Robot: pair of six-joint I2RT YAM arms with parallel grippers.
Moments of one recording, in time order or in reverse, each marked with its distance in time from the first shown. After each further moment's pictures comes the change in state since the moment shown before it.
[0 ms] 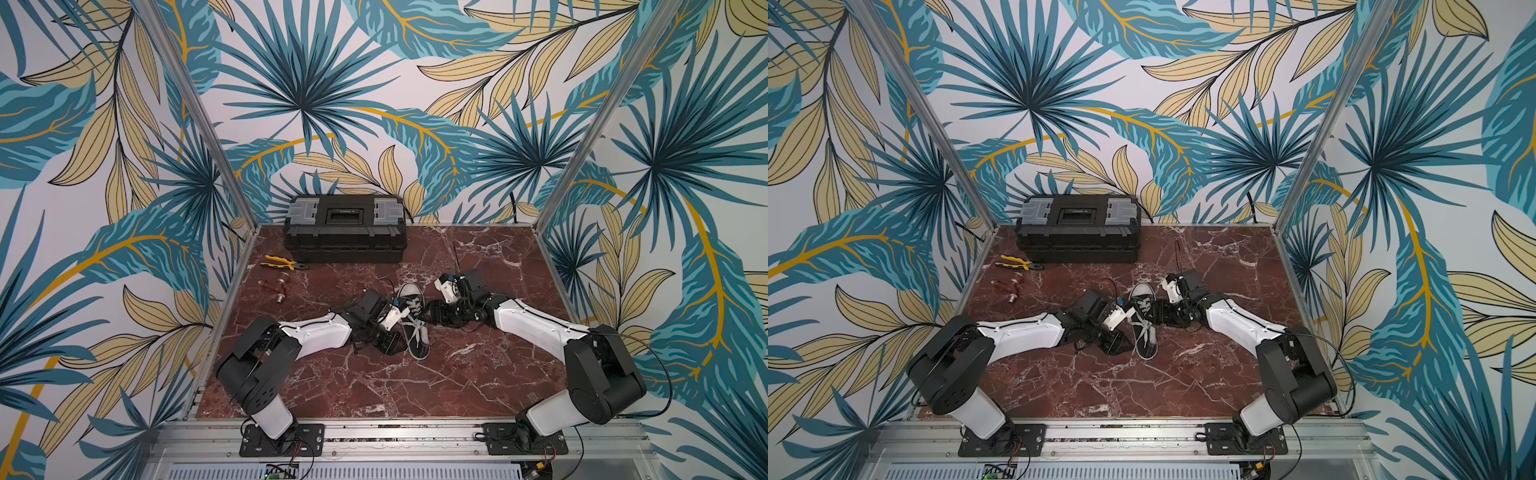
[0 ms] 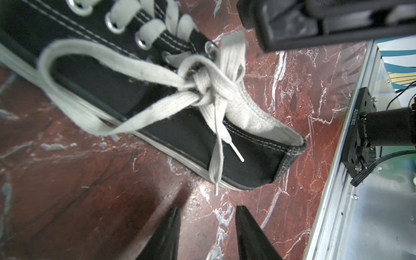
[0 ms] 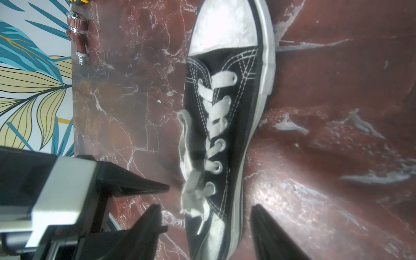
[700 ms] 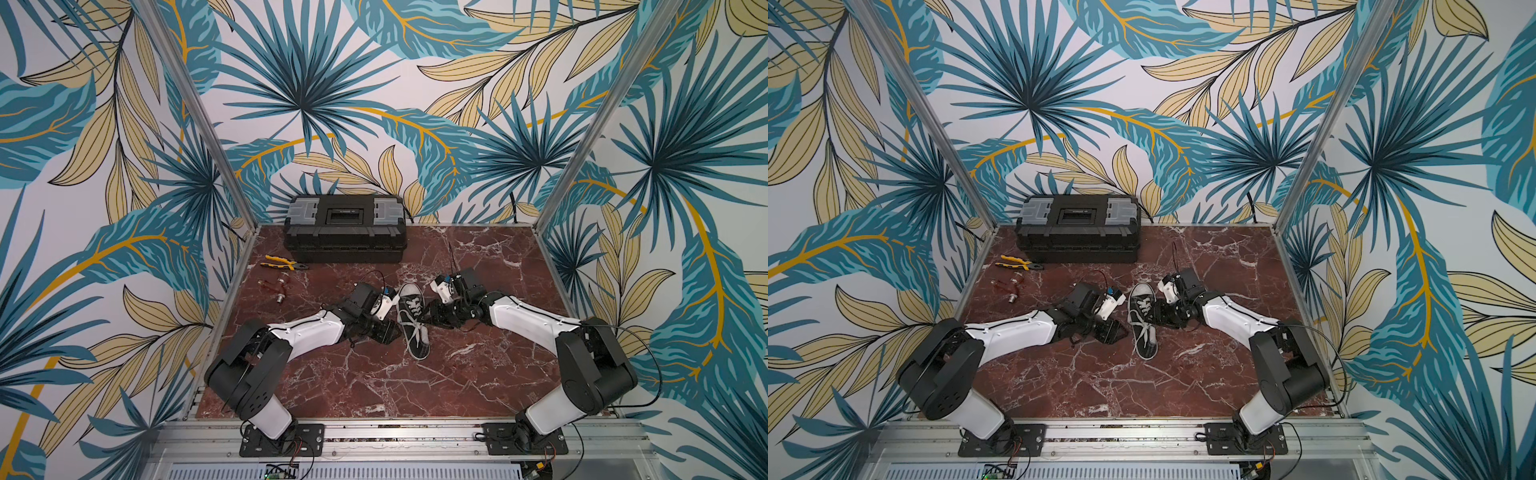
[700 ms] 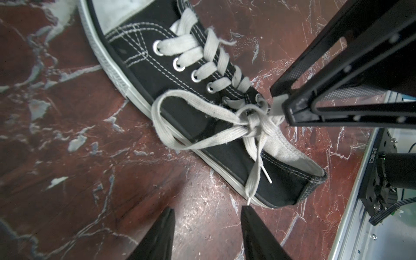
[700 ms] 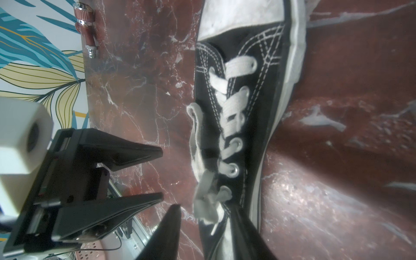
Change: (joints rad) left arm 0.055 -0.045 -0.002 0.024 -0.085 -0.047; right arm 0.000 0.050 0.008 0.012 -0.093 0.022
